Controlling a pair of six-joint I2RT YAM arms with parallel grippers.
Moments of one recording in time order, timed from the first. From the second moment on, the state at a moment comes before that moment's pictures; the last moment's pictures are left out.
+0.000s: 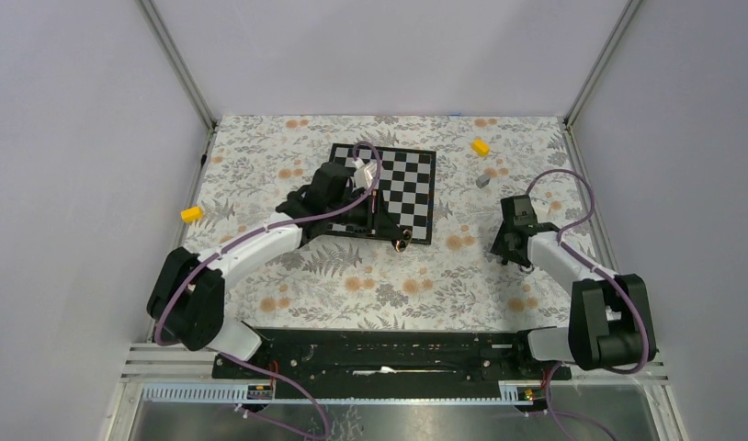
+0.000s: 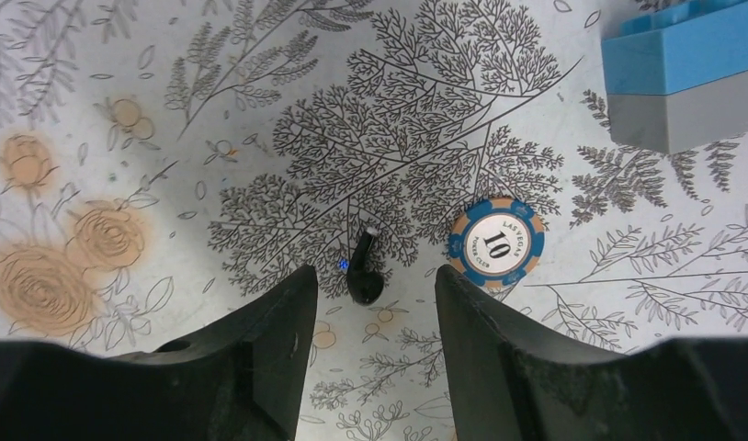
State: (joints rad) left arm -0.61 1.48 1.00 -0.12 0.70 -0.66; right arm 0.14 1.32 0.66 -0.46 0.33 0.52
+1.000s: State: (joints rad) left arm -0.61 1.52 1.01 -0.11 0.67 -0.66; right arm 0.08 1.43 0.71 -0.47 0.18 0.57
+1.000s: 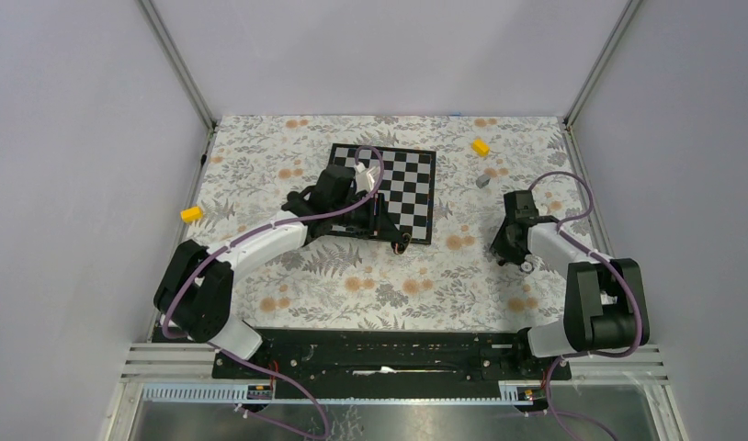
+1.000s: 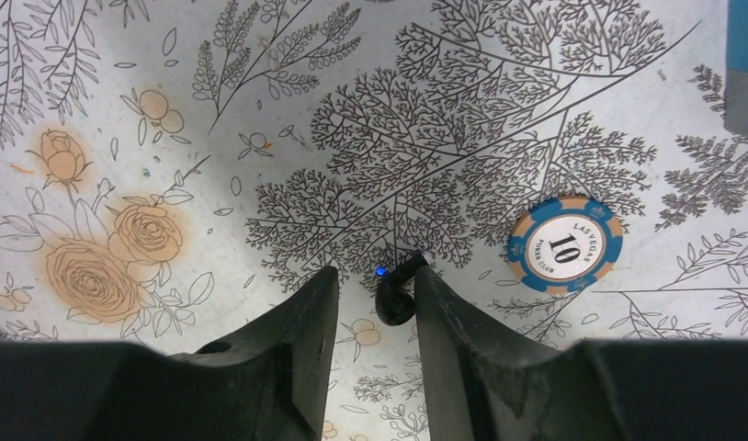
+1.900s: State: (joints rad) left arm -0.61 1.53 1.01 -0.13 0.67 -0.65; right arm 0.11 1.33 0.68 -0.43 -0.18 0.58
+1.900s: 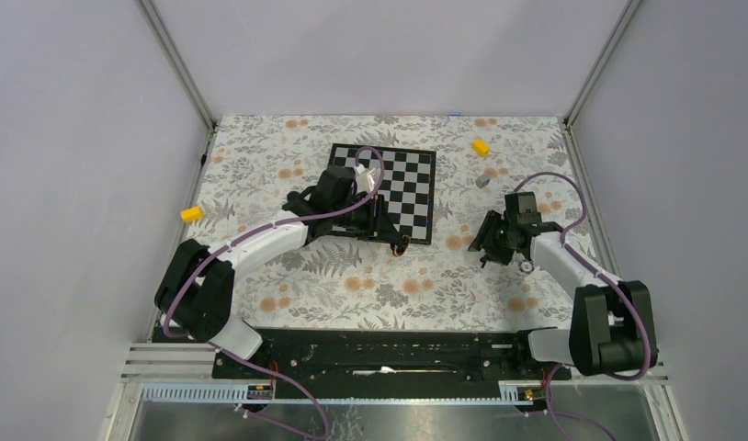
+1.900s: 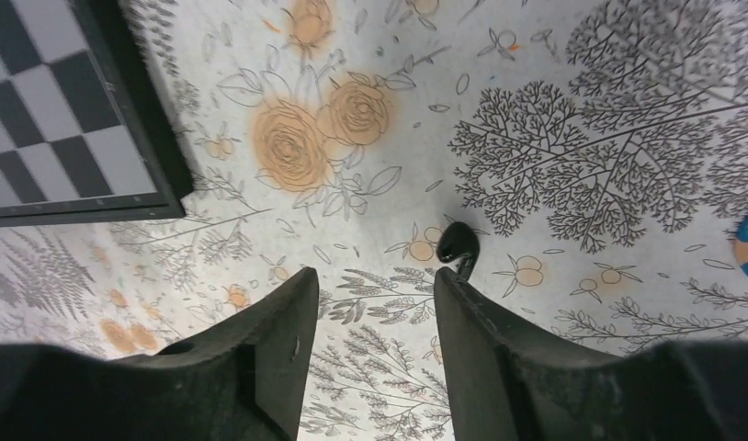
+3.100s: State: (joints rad) left arm -0.61 1.57 1.01 -0.13 0.67 -0.65; right arm 0.17 1.48 0.76 -0.52 0.02 0.45
